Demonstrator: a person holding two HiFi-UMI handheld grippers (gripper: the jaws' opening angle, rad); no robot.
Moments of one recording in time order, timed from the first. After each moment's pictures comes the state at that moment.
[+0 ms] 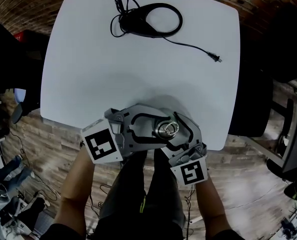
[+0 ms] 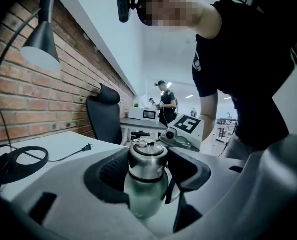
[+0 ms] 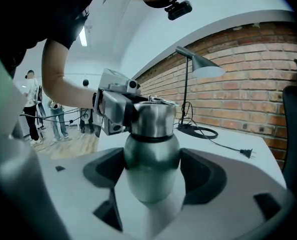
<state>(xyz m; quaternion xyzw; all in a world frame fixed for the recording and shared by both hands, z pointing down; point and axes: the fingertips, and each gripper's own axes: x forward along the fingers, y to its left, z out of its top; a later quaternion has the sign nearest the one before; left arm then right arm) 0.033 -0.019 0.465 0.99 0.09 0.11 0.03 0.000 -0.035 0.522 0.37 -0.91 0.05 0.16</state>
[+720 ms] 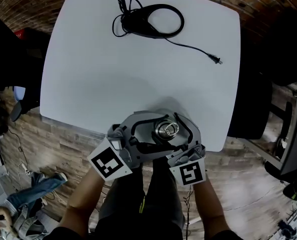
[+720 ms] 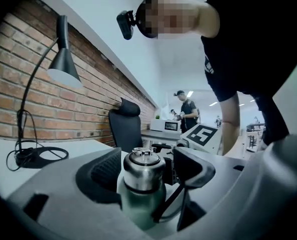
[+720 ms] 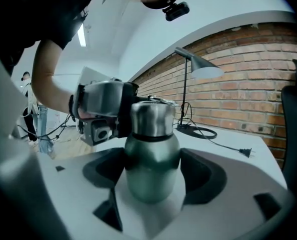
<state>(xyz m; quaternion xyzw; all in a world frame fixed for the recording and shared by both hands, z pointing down) 0.037 -0.026 0.451 1.00 -0.07 0.05 0.04 0.000 -0.036 0.523 0.37 -0.91 0.05 0.16</state>
